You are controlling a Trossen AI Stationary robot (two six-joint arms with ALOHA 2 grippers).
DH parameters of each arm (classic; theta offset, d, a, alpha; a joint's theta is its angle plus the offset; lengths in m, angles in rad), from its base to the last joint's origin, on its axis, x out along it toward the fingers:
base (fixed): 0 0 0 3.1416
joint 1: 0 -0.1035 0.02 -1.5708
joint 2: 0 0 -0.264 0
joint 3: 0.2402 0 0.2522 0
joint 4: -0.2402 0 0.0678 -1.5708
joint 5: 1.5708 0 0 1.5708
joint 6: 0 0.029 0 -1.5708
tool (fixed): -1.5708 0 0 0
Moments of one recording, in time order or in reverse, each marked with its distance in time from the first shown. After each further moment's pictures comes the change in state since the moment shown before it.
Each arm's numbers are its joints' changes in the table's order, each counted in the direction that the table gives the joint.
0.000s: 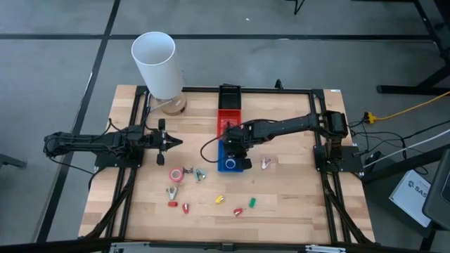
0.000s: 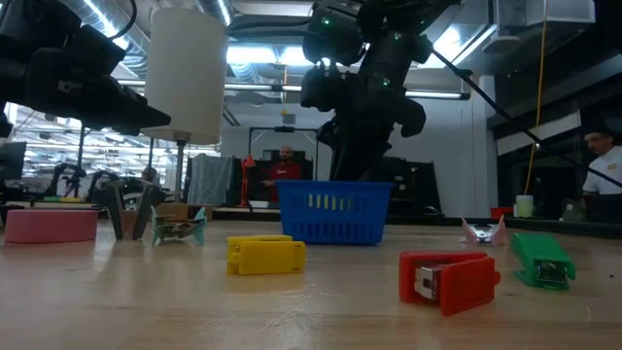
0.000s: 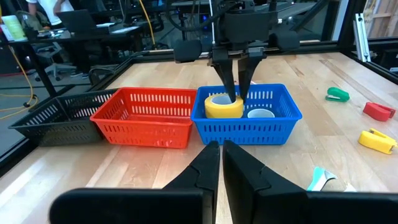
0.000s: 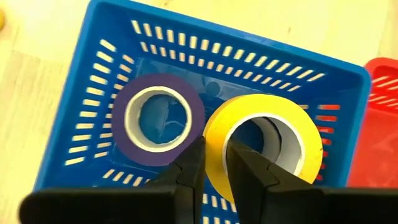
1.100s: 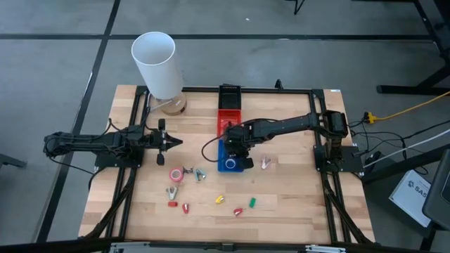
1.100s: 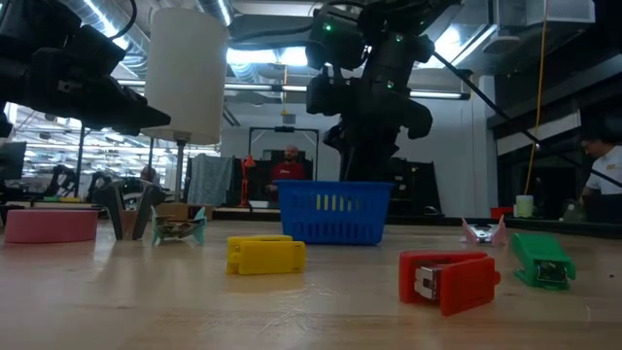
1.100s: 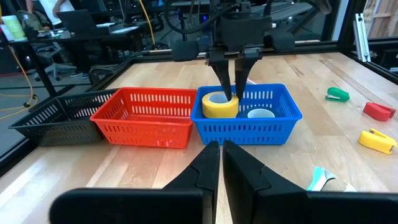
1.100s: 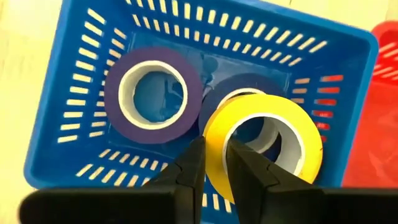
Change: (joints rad) left arm 0.000 0.000 0.000 0.000 0.000 0.000; right arm 0.012 0.002 0.000 -0.057 -0.019 0.019
